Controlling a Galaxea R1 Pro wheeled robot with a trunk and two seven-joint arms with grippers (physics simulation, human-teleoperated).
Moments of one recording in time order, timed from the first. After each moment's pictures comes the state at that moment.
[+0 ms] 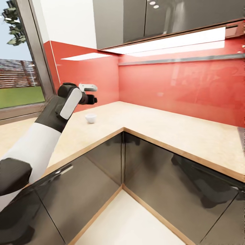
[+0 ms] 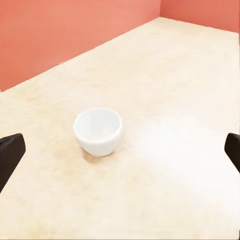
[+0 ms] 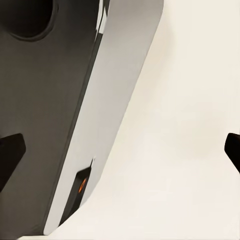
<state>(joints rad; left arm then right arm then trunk) -1.43 0.06 -0.39 -0.97 0.65 0.99 0.50 -0.06 -0.29 0.09 0.05 0.21 -0.17 0.51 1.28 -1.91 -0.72</state>
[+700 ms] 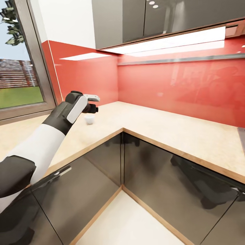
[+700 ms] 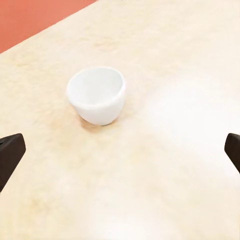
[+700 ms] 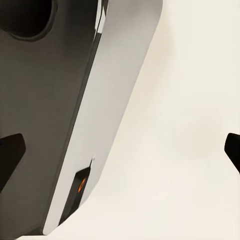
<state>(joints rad) -1.43 0.04 -0.45 -0.82 0.65 0.99 0.50 -0.06 -0.29 0.09 0.05 0.21 -0.17 0.51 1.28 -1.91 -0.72</state>
